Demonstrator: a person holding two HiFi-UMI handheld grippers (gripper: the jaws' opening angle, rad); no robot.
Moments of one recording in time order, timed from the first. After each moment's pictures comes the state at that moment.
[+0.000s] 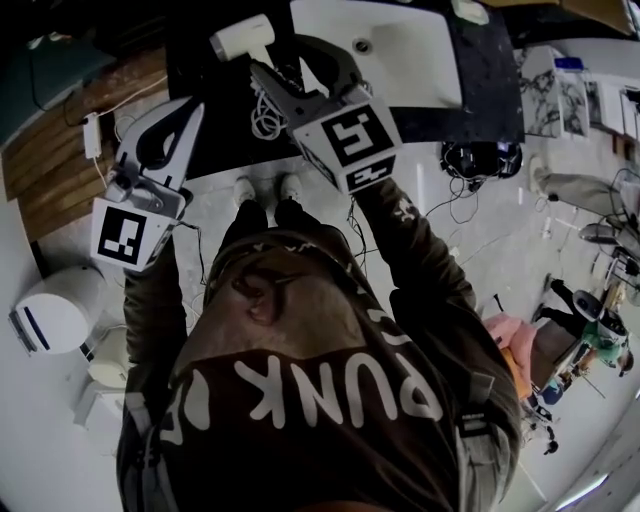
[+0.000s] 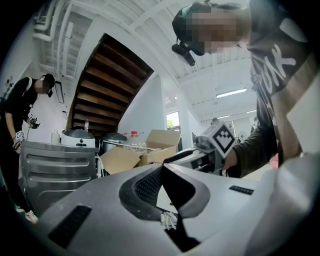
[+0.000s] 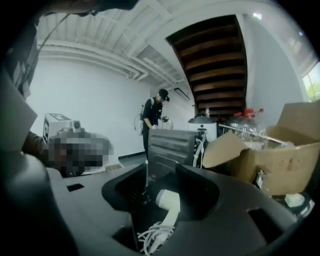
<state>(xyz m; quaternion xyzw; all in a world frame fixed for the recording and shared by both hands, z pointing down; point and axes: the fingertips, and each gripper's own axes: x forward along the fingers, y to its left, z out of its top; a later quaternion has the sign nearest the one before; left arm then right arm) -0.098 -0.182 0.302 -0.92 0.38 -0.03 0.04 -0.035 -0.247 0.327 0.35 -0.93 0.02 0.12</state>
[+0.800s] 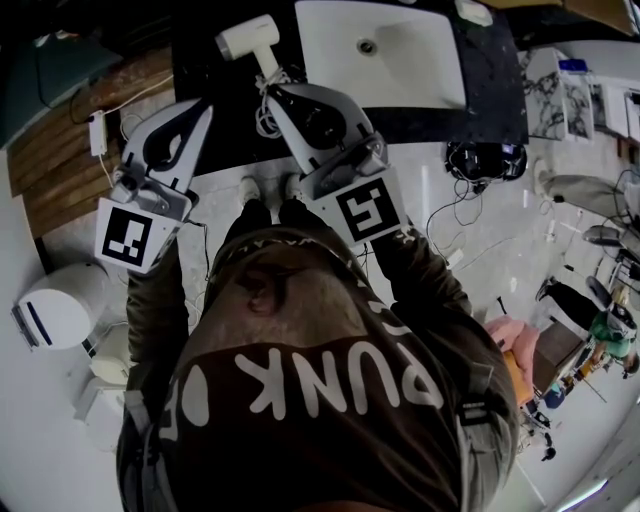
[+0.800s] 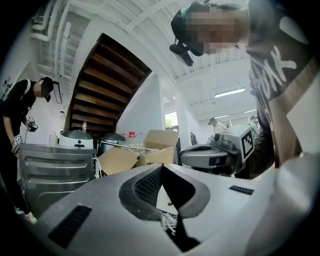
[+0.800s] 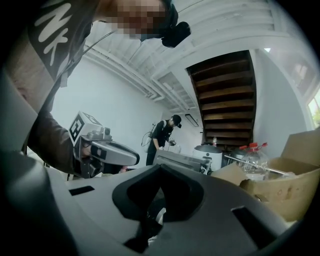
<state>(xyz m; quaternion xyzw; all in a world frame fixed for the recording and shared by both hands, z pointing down) -0.094 -0.175 0.297 -0.93 0.37 -0.04 0.04 -0.032 -0.181 0.293 0.33 -0.94 -0.10 0.03</state>
